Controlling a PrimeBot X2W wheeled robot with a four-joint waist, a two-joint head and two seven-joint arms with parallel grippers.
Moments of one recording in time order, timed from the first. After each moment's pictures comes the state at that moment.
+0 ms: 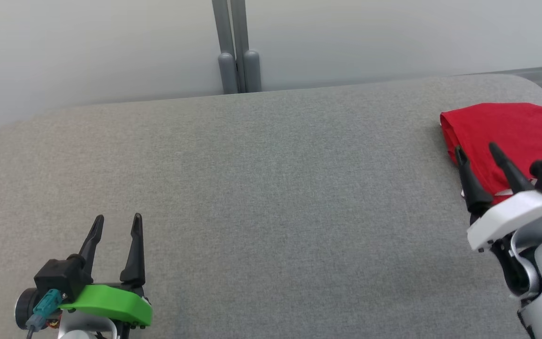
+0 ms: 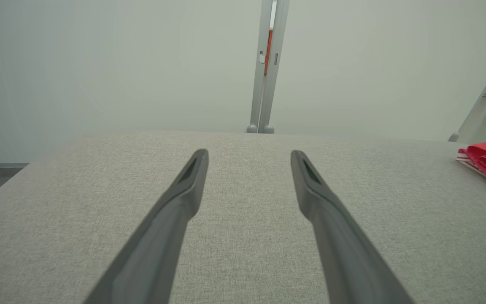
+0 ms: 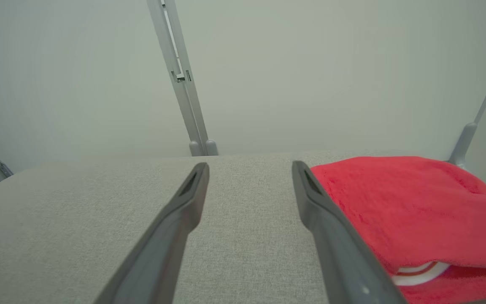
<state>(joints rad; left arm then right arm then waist) -0.07 0.24 -0.20 0.18 -0.42 -0.01 -0.22 -0.29 -0.34 0.10 0.26 0.46 0.13 -0.05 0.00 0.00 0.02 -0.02</state>
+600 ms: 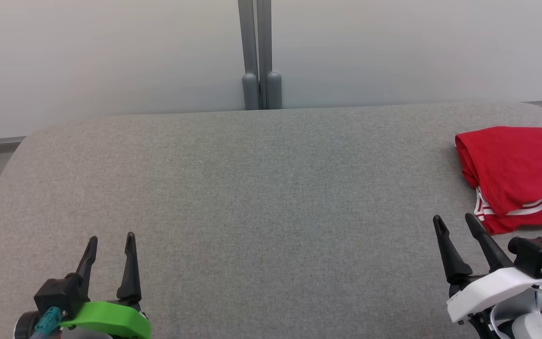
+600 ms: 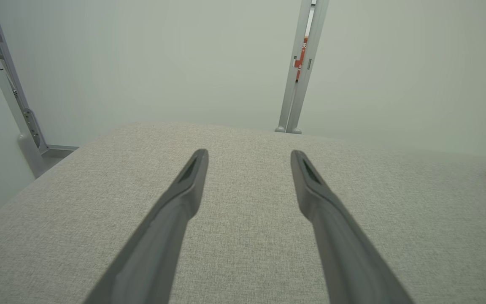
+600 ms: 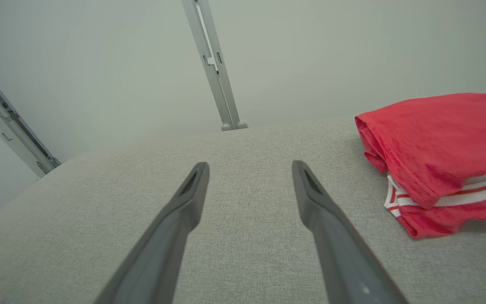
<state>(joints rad) -0.03 0.21 -0.16 0.25 -0.41 0.01 -0.26 -0.01 -0.24 0.10 0.14 0.47 0.13 -0.13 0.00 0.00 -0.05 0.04</state>
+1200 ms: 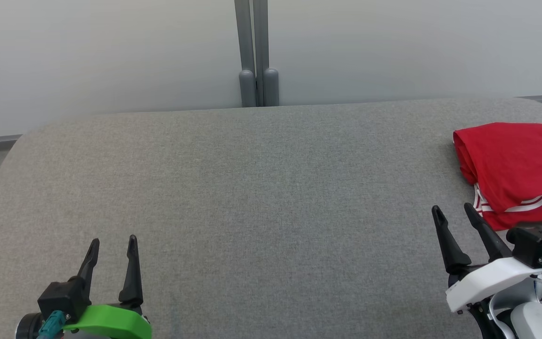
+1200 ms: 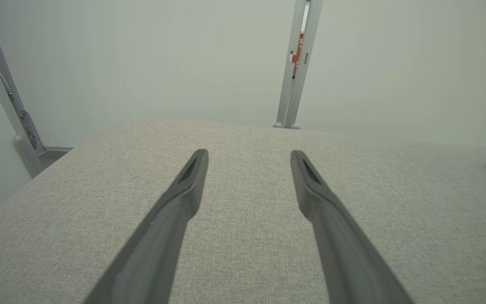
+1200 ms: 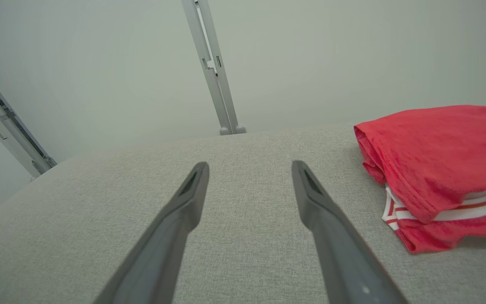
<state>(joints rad) -0.01 0.18 -0.12 0.25 -0.36 -0.02 -0.26 -0.04 -0.24 0.11 0.16 0.45 0.13 -0.14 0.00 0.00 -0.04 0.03</state>
